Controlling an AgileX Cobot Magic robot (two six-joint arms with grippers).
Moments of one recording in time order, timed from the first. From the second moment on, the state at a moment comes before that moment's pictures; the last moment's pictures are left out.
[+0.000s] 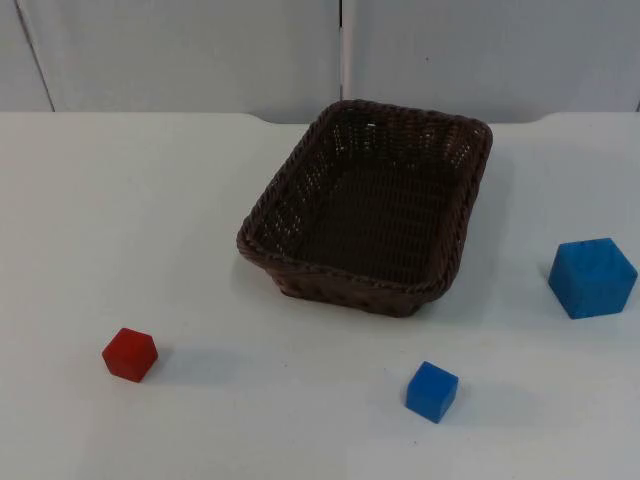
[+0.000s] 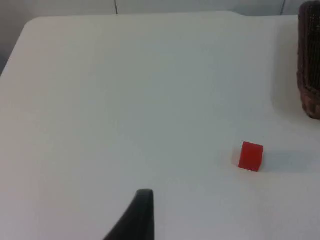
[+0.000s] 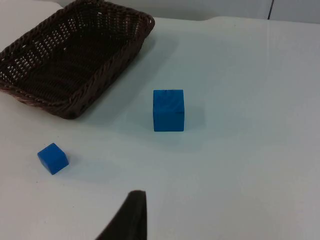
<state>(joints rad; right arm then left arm) 0.12 0.00 -0.52 0.06 1.09 -0.08 0.00 0.00 -0.50 -0.05 1.07 0.03</state>
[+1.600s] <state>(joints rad) 0.12 0.00 -0.52 0.08 1.09 -0.08 0.00 0.71 -0.82 -0.27 0.82 0.22</state>
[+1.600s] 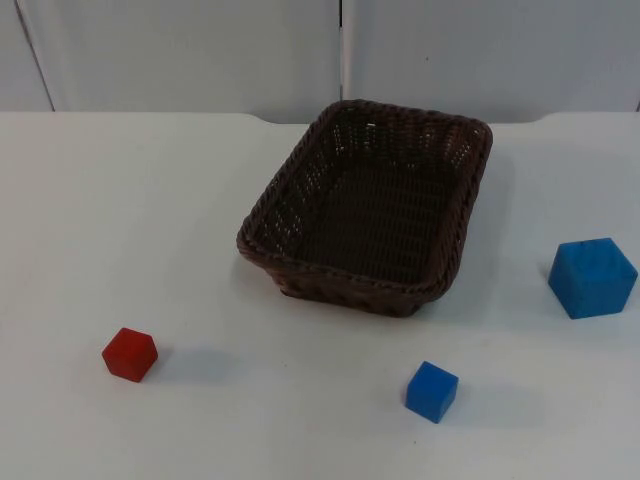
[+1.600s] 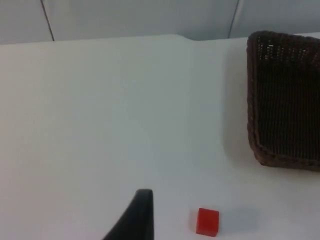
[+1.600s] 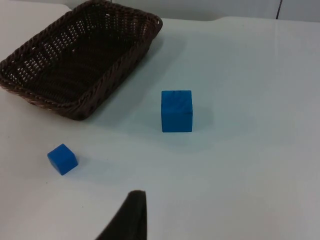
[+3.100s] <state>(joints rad) 0.12 0.00 -0.52 0.08 1.09 -0.08 -0.20 1.76 -1.38 -0.36 0.80 0.41</state>
